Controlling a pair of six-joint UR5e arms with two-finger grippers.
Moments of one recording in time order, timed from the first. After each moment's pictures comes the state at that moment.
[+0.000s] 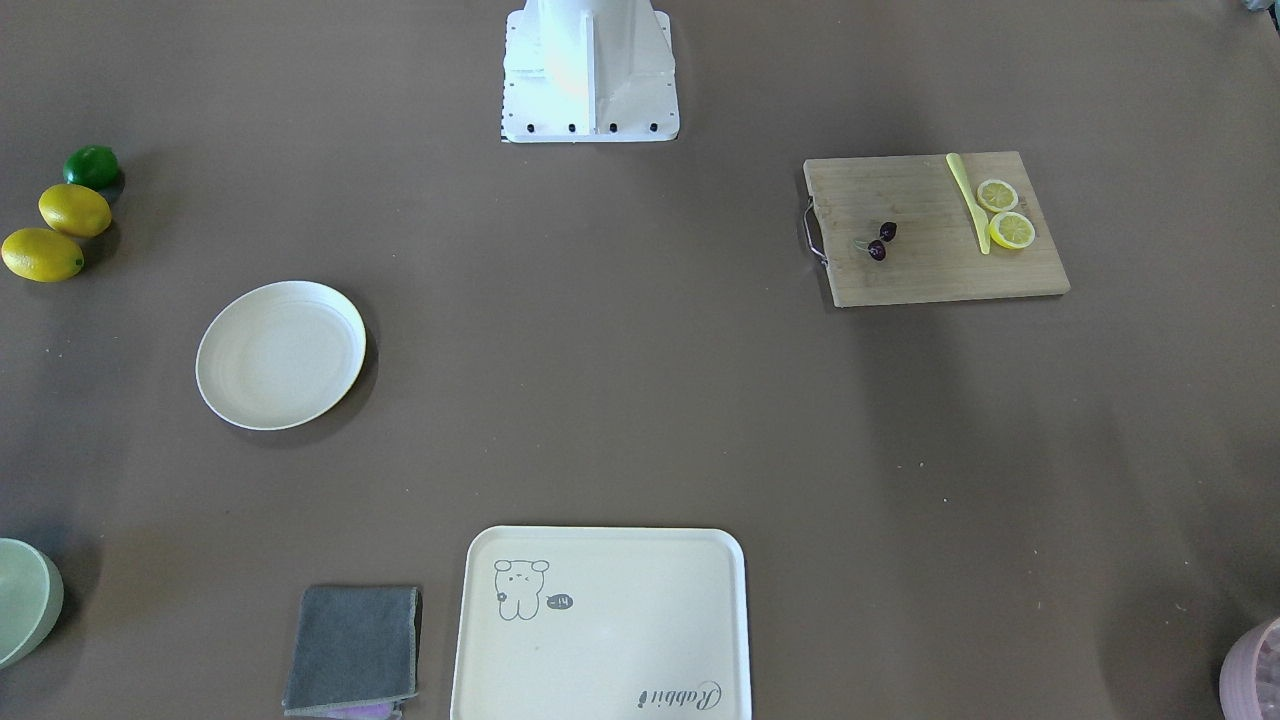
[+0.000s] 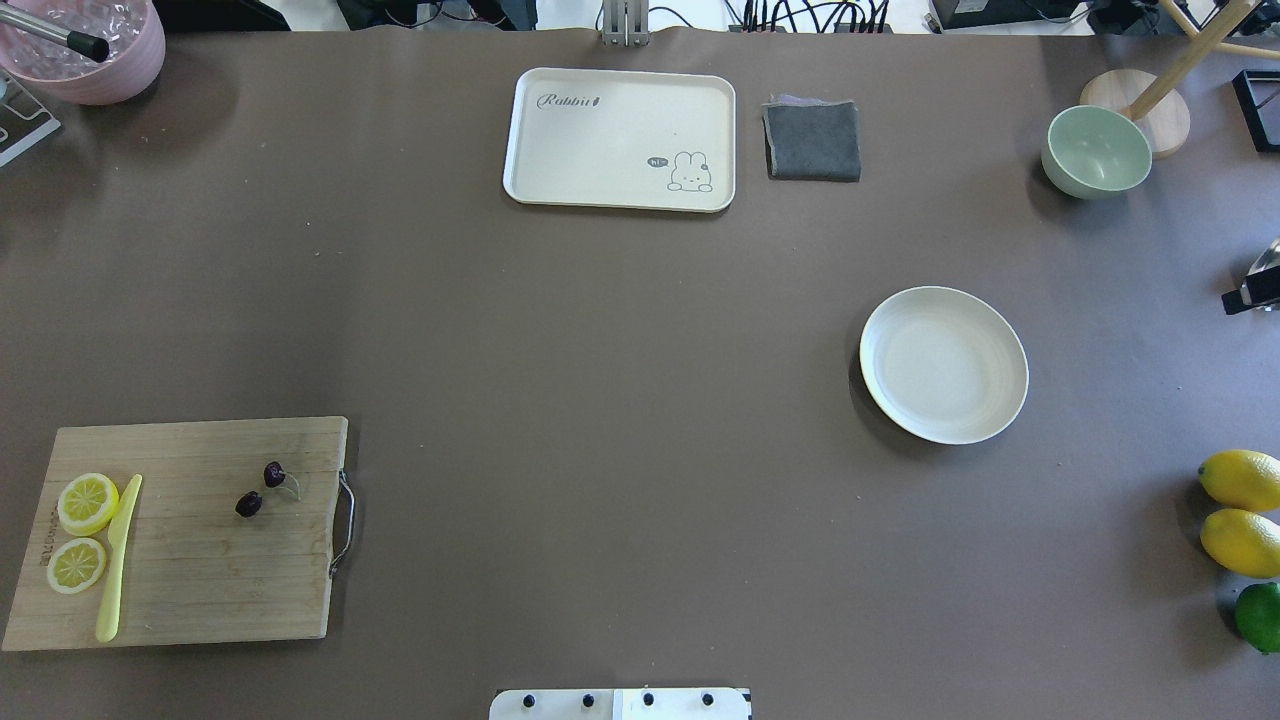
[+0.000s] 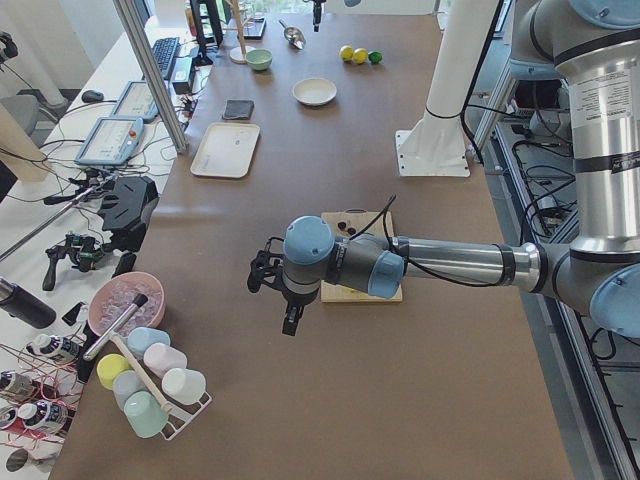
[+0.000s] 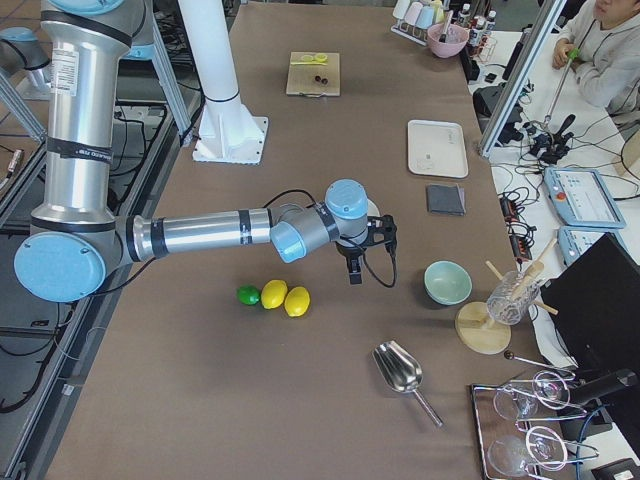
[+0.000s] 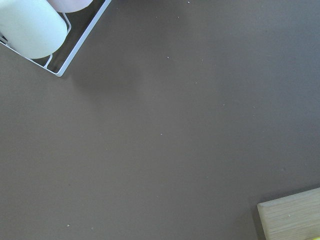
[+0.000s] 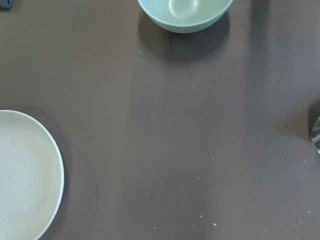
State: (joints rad) left arm -1.53 -1.38 -1.81 -1.79 -2.40 -0.03; right arm 1.26 -1.69 1.81 -1.14 2.37 0.52
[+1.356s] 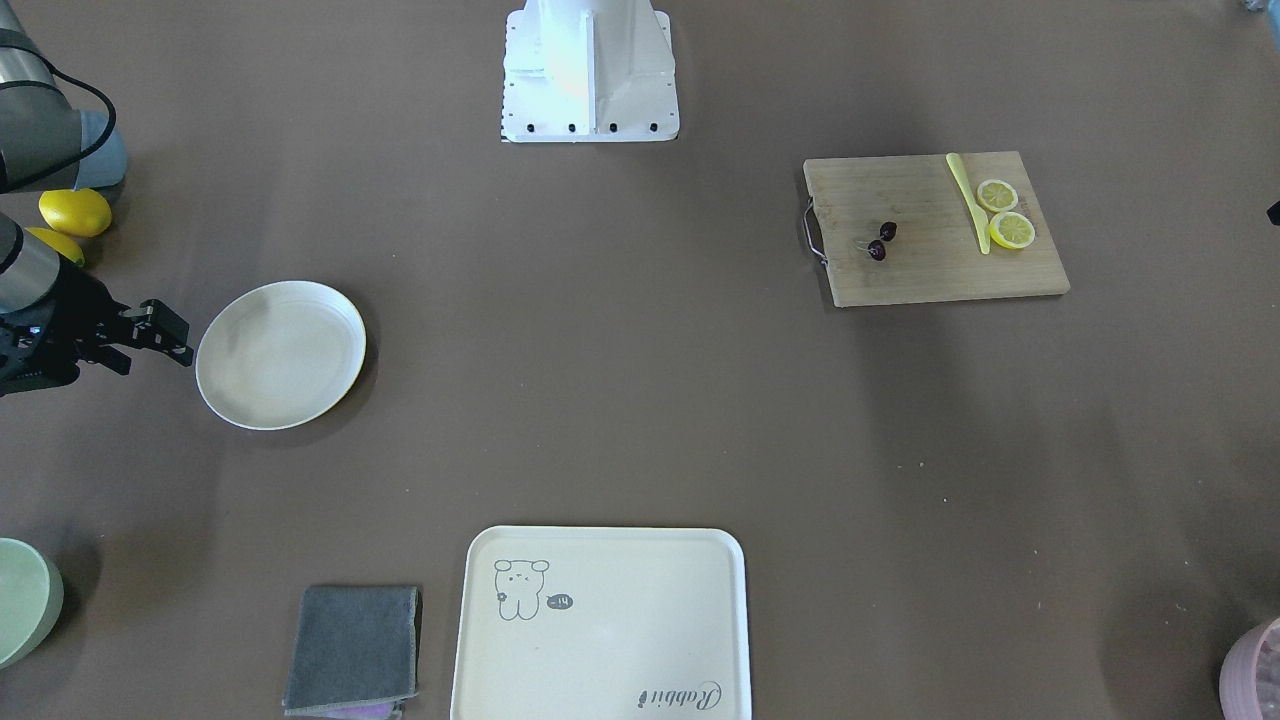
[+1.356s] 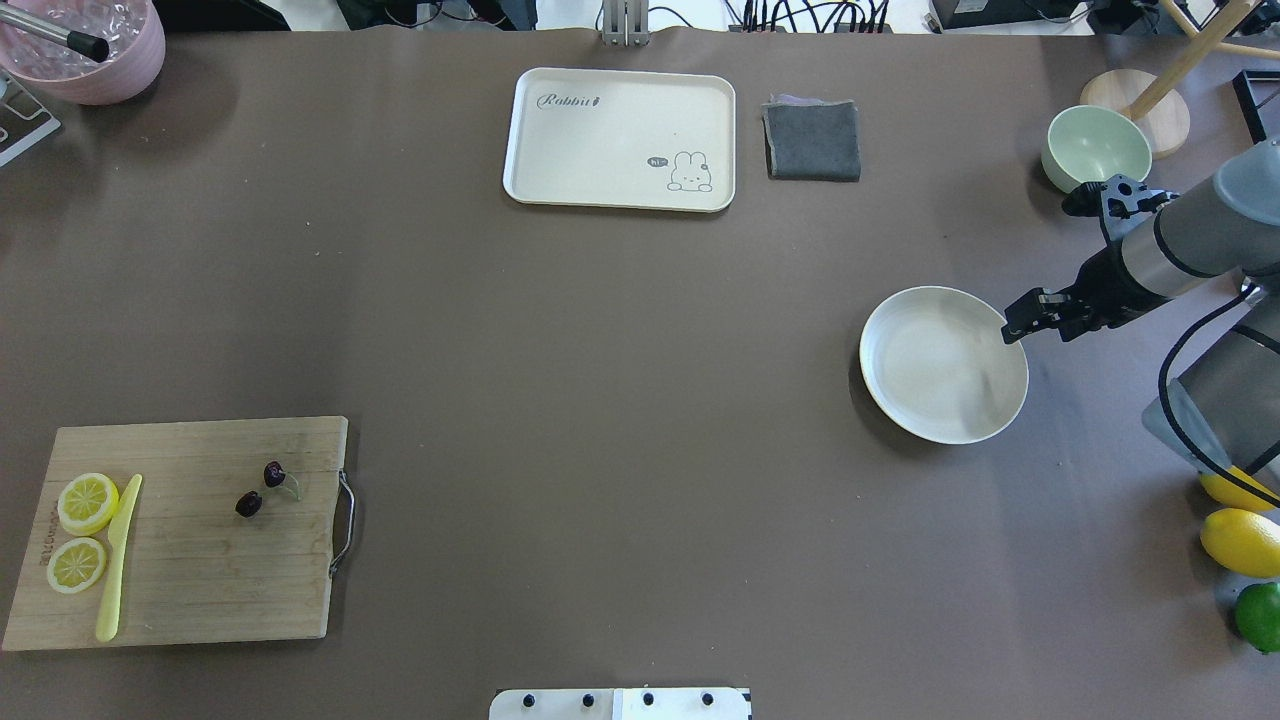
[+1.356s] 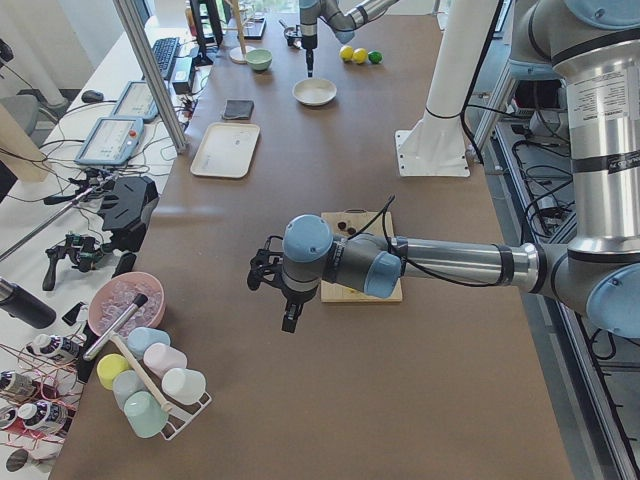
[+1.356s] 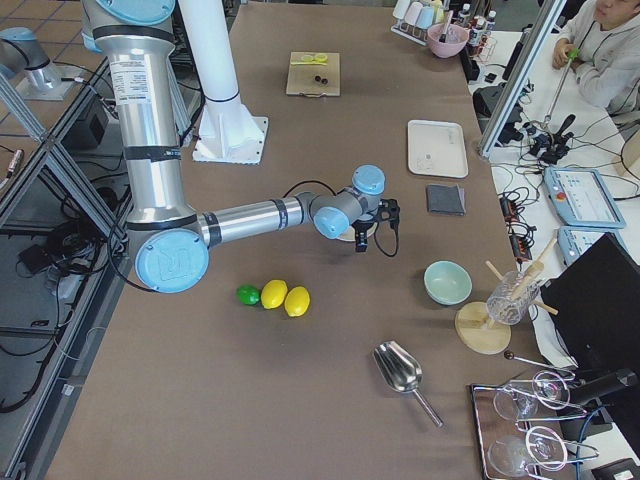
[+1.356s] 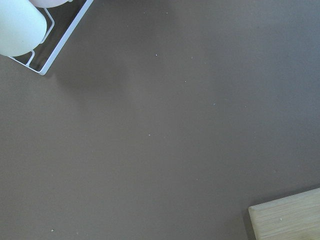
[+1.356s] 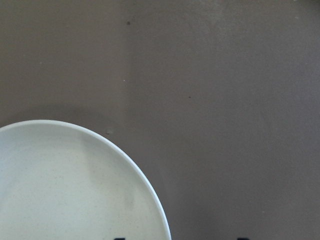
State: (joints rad) left arm -1.51 -1.39 -1.80 -1.82 -2.39 -0.07; right arm 0.95 -1.45 1.61 -1.09 2.25 0.77
